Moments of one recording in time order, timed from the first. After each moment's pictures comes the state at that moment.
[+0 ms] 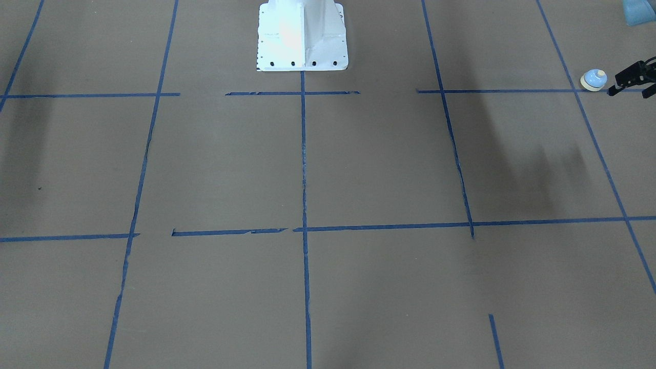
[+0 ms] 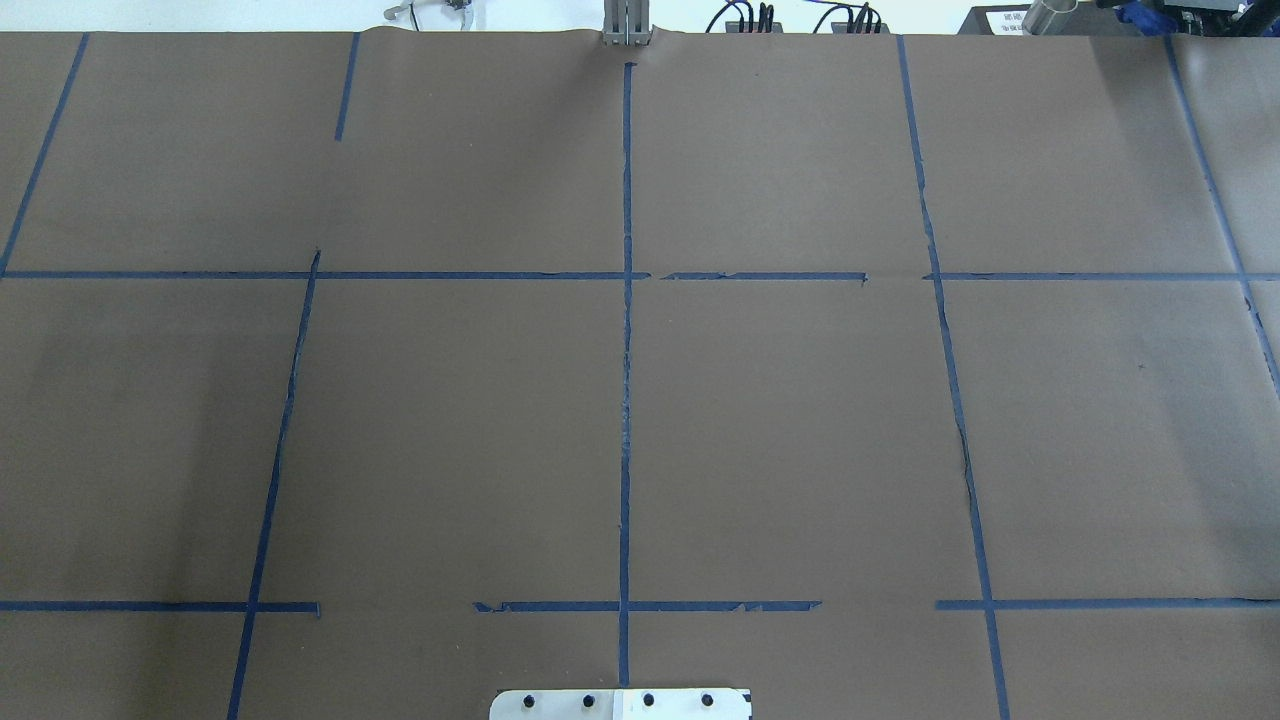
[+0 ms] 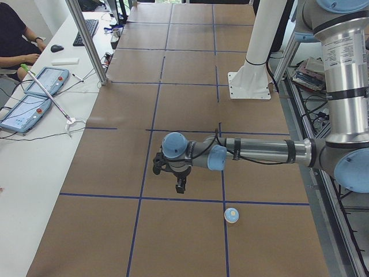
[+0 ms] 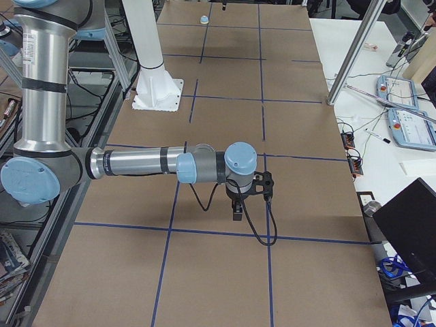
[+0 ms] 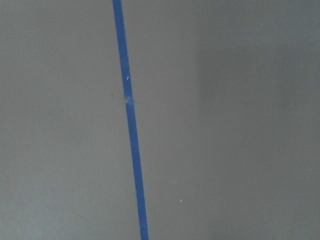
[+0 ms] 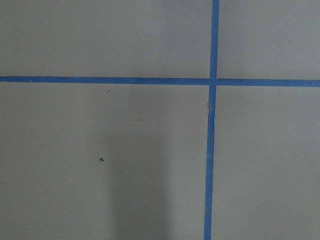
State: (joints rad) left arm -1.35 -1.15 -1.77 -1.91 -2.42 -0.22; right arm 1.53 -1.68 1.77 -1.56 2.42 0.08
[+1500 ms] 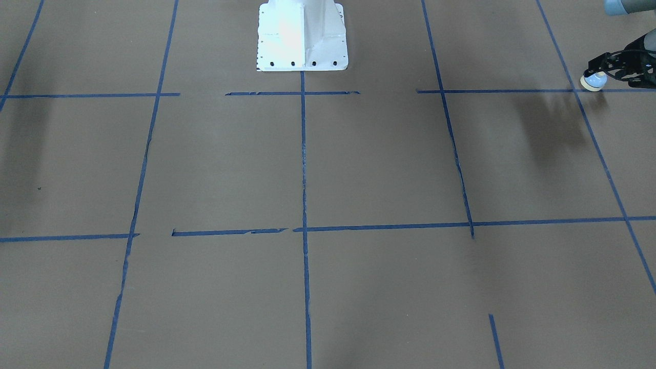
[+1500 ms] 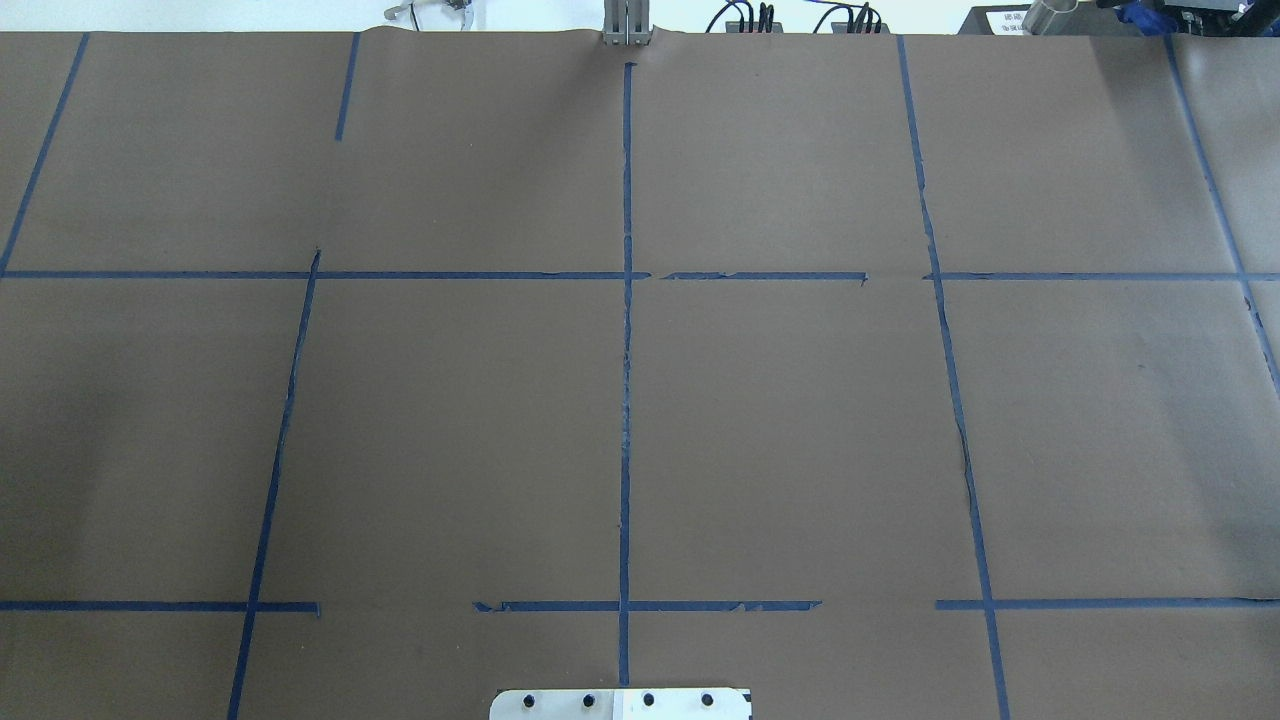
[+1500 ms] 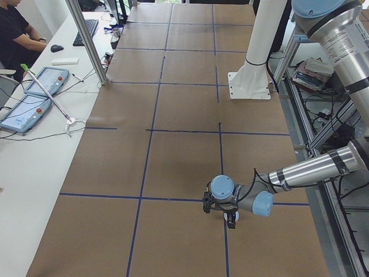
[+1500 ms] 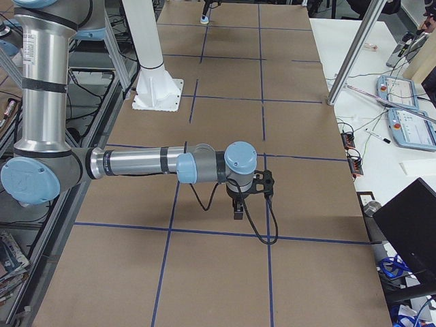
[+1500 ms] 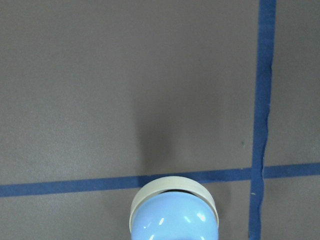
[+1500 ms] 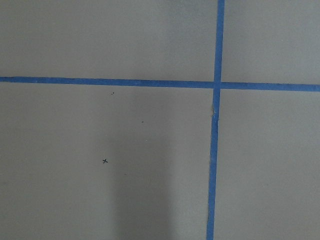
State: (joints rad) left arm -1.09 -1.08 -1.53 -2.19 -2.39 -0.31; right arm 1.53 -1.68 1.77 -1.55 2.42 0.08
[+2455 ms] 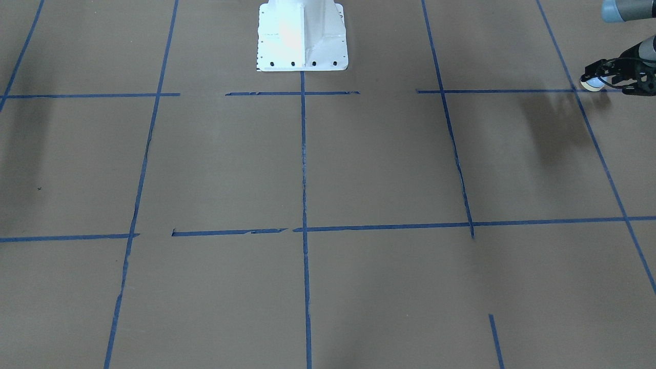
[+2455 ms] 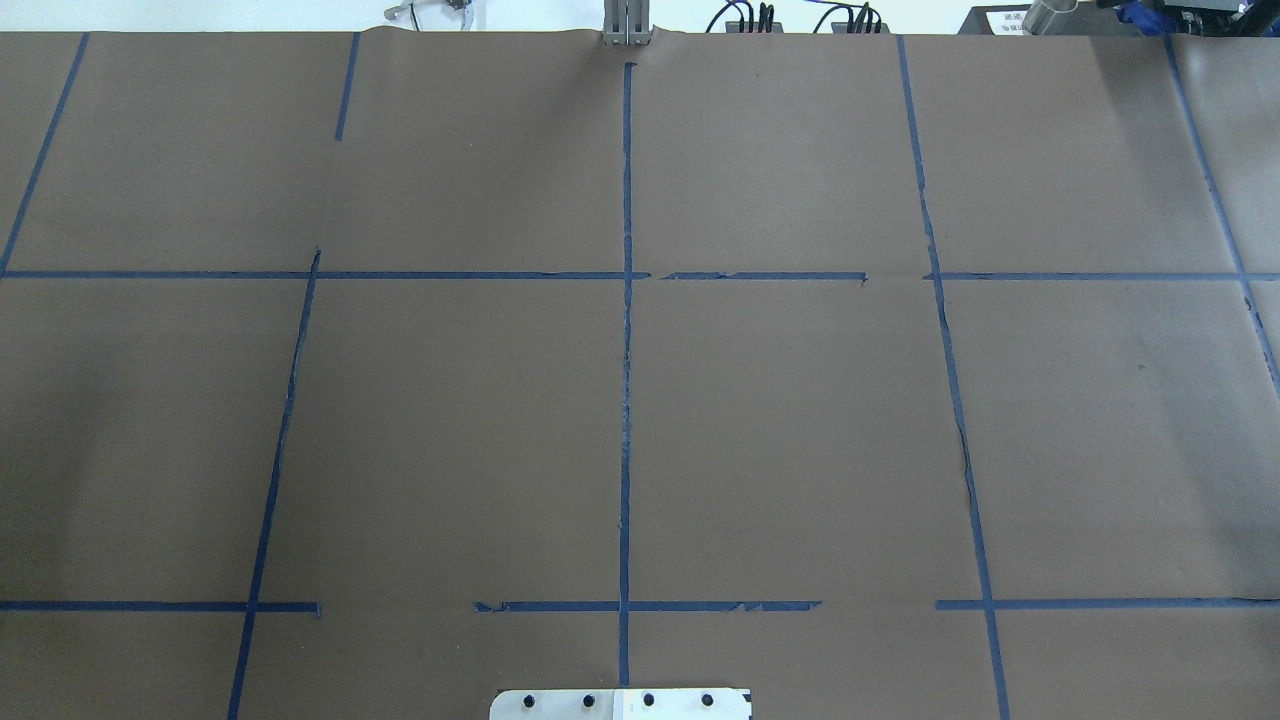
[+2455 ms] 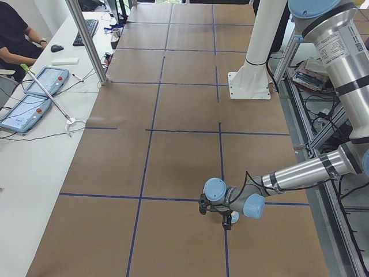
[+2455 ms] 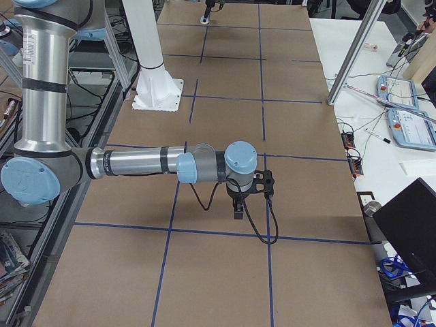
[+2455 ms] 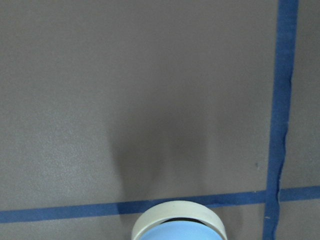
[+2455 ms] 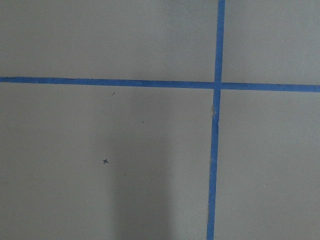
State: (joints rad) left arm -1.05 -1.10 -1.49 -2.20 -2.39 -0.31; right arm 1.53 -1.68 1.78 -1.55 2.42 0.08
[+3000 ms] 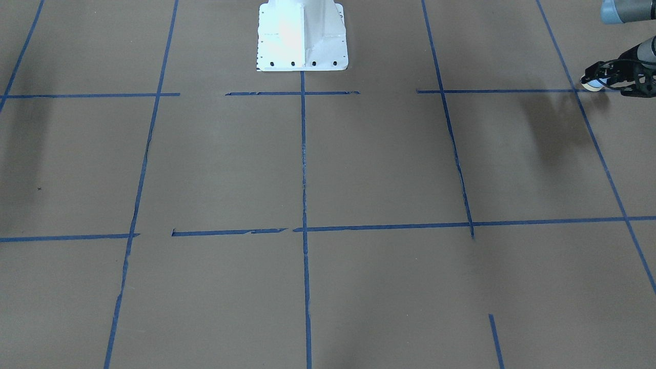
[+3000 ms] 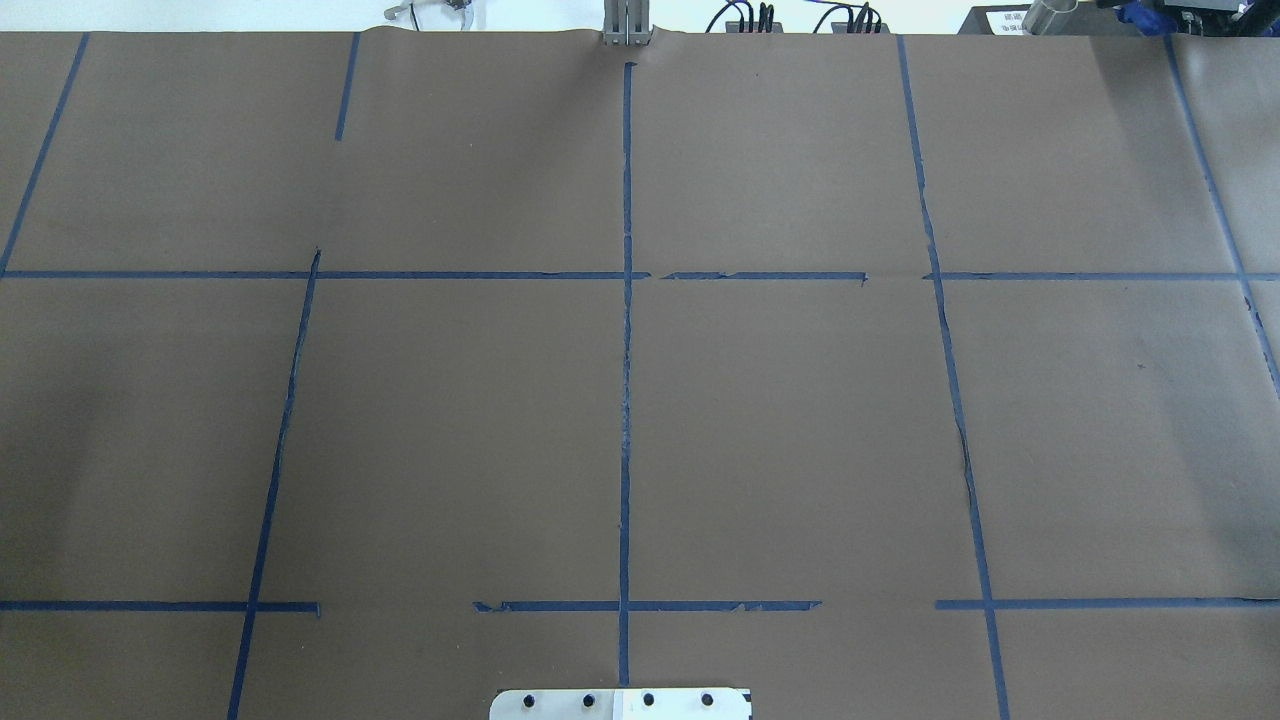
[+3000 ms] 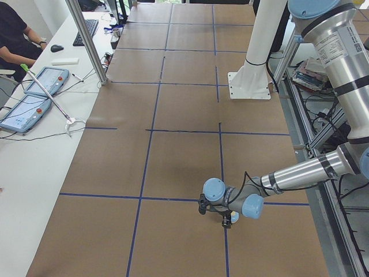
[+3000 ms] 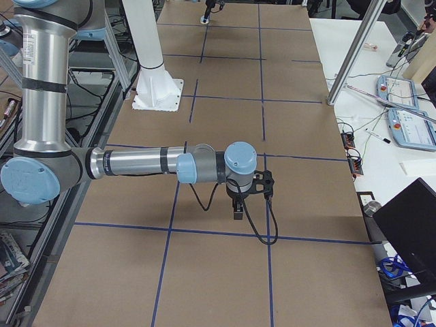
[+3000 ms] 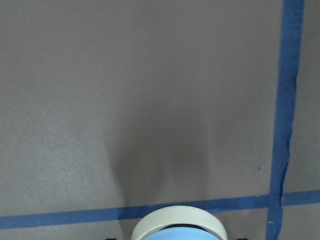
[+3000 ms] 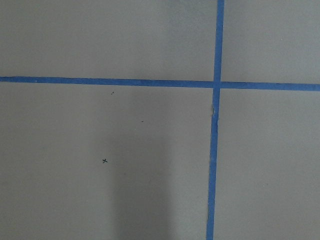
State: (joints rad) left arm -1.05 -1.11 -1.48 -2.20 -2.39 -0.31; right arm 1.53 -1.68 1.77 -1.55 2.42 0.08
